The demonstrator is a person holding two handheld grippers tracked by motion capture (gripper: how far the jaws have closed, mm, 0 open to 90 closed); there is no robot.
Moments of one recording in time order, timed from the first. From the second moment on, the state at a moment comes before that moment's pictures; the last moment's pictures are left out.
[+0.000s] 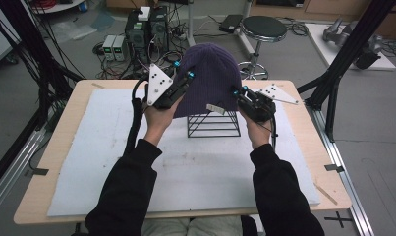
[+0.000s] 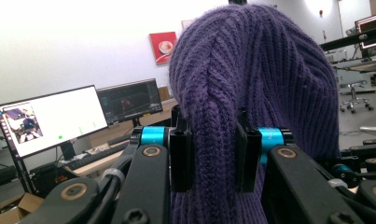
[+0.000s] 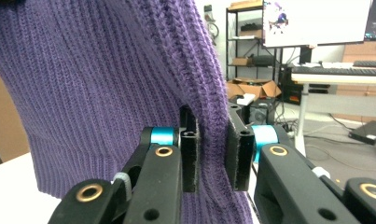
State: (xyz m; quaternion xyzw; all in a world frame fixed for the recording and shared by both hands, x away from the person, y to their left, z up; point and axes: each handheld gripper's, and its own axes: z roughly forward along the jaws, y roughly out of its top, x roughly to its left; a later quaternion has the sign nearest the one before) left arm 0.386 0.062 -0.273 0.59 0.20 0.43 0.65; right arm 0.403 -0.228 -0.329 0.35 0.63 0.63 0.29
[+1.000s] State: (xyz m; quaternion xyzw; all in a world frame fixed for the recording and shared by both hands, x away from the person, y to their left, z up) left arm 0.394 0.039 -0.318 0.63 0.21 0.39 0.64; right arm 0.404 -0.248 -0.367 0.43 0.65 0.57 0.27
